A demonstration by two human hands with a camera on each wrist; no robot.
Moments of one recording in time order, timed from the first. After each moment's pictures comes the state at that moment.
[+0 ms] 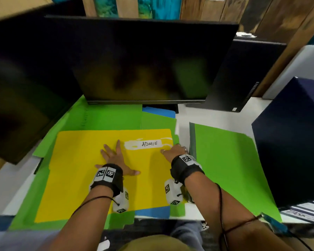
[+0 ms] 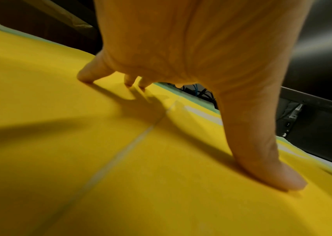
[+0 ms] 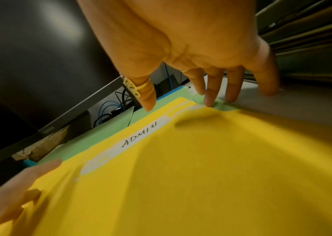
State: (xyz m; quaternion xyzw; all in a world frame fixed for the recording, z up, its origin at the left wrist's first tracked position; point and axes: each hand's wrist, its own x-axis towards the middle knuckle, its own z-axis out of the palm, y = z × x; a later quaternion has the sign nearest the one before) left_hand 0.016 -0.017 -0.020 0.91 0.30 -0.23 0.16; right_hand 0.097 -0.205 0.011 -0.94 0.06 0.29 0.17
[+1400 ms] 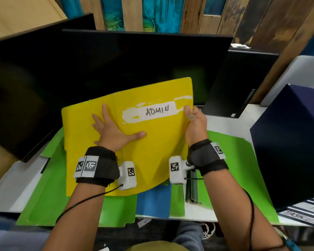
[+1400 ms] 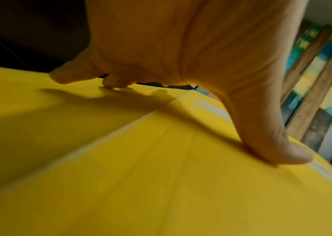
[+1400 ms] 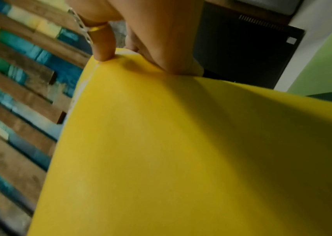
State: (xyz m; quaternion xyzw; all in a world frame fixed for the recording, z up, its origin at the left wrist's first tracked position) left_hand 0.001 -0.033 0.122 0.85 0.28 0.09 0.44; right_hand 0.099 -0.227 0.123 -0.55 -0.02 0.03 0.83
